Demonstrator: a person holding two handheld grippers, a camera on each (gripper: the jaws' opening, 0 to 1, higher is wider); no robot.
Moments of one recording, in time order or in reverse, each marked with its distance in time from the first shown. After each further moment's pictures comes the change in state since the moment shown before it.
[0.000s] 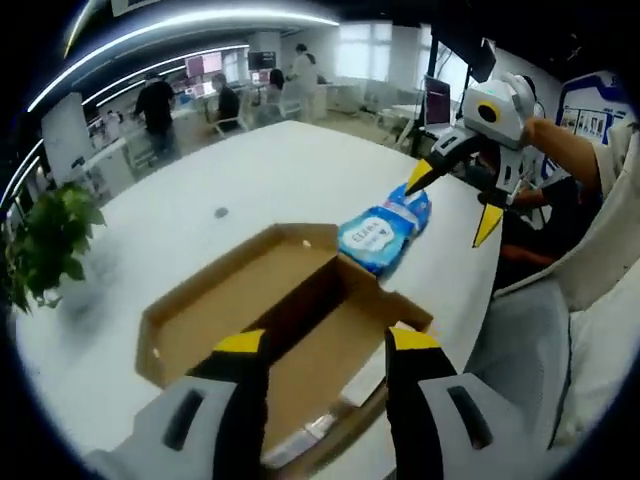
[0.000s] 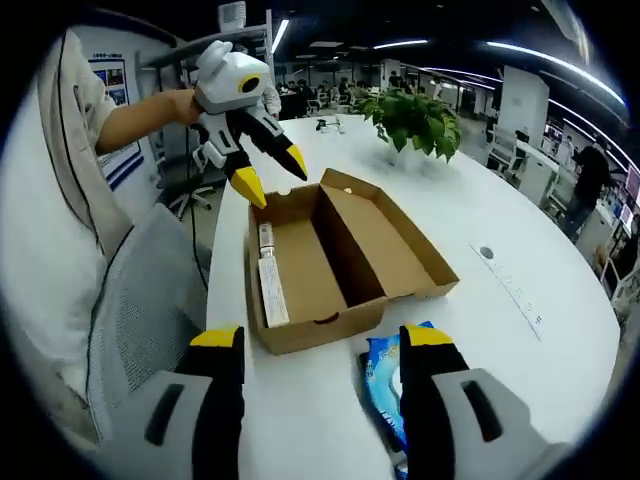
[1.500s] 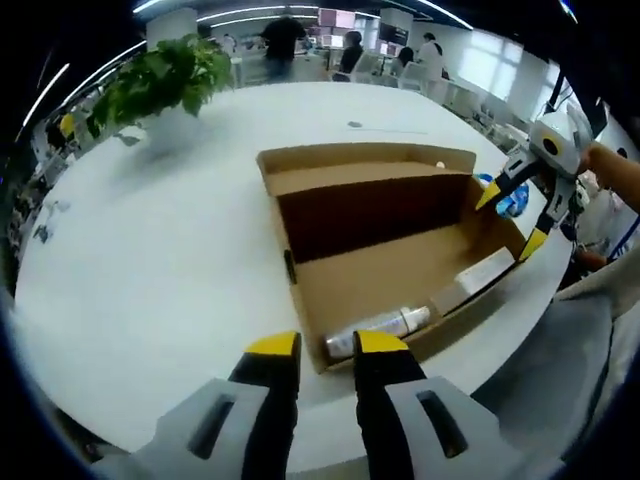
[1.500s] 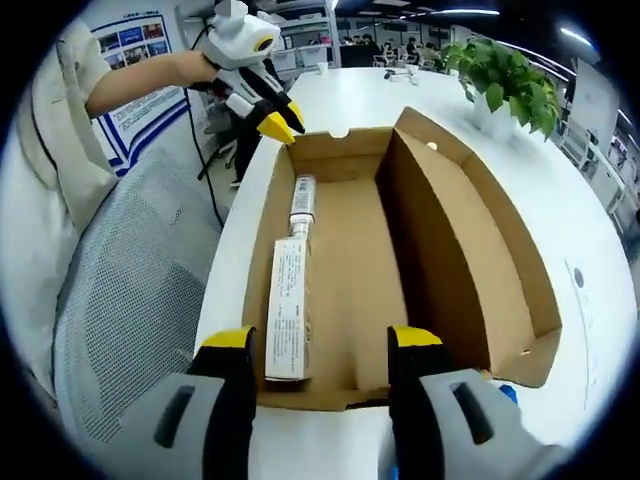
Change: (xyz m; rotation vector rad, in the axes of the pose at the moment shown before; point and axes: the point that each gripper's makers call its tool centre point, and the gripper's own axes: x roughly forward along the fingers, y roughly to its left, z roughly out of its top) left arm -0.034 0.078 -0.153 -0.394 0.118 0.282; right arm 0.134 0.030 -0.020 -0.116 0.217 0.263
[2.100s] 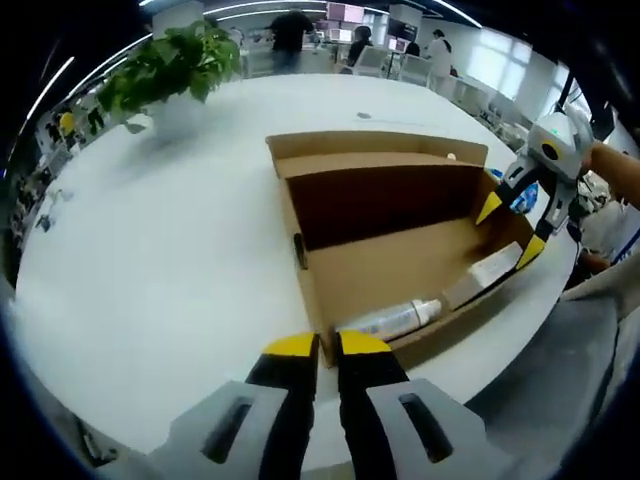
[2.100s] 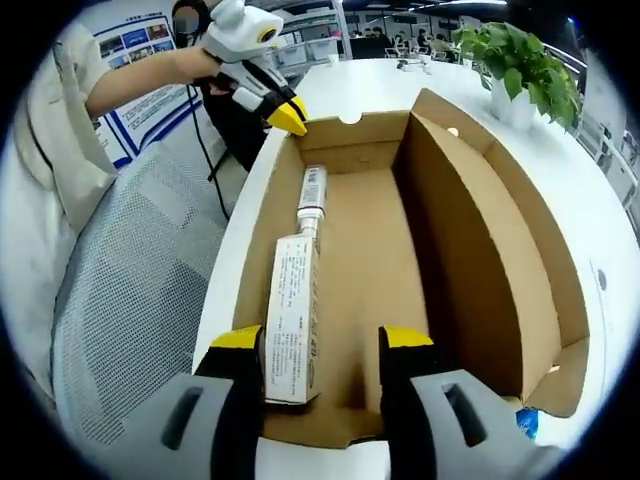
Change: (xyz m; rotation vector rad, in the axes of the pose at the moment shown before) left arm 0.005 0.009 -0.010 -0.031 0.016 0.023; right arm 0.024 0.006 -0.004 -0.001 0.027 0.062
